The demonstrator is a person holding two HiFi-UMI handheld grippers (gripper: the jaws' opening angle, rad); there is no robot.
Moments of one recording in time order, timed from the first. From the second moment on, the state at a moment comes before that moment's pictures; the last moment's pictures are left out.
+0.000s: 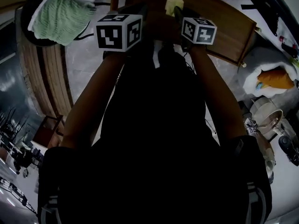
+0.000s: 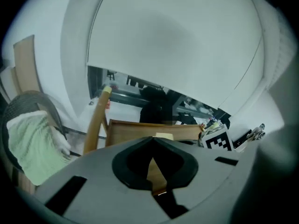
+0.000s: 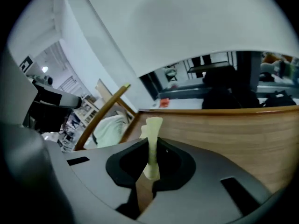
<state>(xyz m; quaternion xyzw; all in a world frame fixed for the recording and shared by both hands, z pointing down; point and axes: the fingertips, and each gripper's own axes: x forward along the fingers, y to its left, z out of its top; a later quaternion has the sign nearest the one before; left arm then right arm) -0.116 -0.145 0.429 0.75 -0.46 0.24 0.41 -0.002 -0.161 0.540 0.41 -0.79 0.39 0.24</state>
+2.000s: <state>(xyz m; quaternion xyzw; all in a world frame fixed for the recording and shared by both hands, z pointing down) 0.155 -0.090 0.523 0.78 -0.32 0.33 0.42 0.244 -0.087 0.610 0.46 -0.71 0.38 0.38</state>
